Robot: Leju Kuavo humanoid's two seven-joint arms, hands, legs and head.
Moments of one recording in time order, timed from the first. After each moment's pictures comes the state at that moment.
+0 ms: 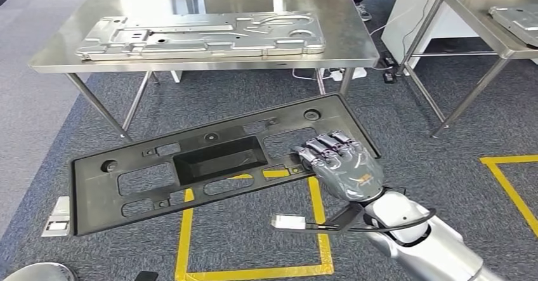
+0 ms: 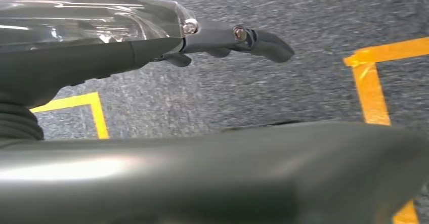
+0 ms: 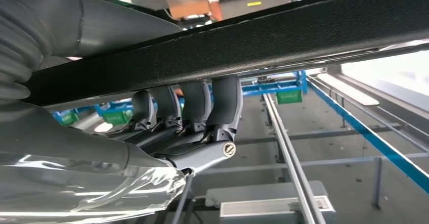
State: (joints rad) left arm -0.11 -0.16 1.04 -0.21 -1.22 0.12 -0.24; right arm -0.28 -0.33 0.60 -1.71 1.33 -0.52 -0.07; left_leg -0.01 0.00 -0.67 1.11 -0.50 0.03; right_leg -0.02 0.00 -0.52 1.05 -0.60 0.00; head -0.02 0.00
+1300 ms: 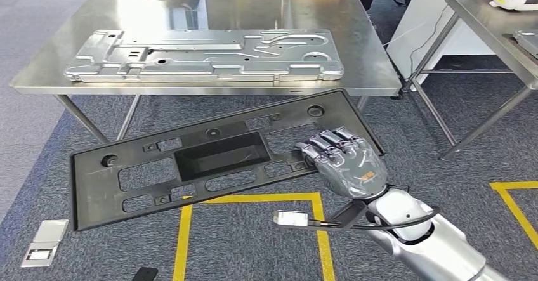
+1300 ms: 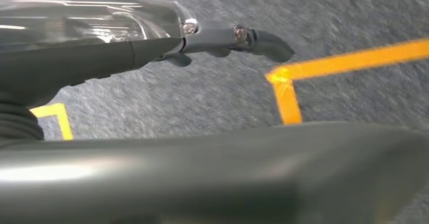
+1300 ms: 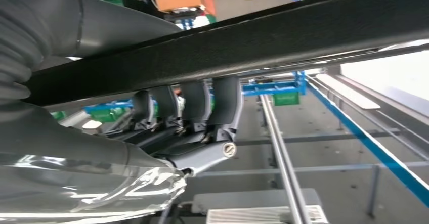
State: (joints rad) left arm -0.12 -0.16 1.04 -0.21 -1.23 0.12 -0.23; right arm -0.29 -0.34 0.59 -1.72 1.33 -0.51 -0.08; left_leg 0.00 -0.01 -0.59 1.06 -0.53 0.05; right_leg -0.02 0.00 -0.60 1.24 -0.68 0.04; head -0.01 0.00
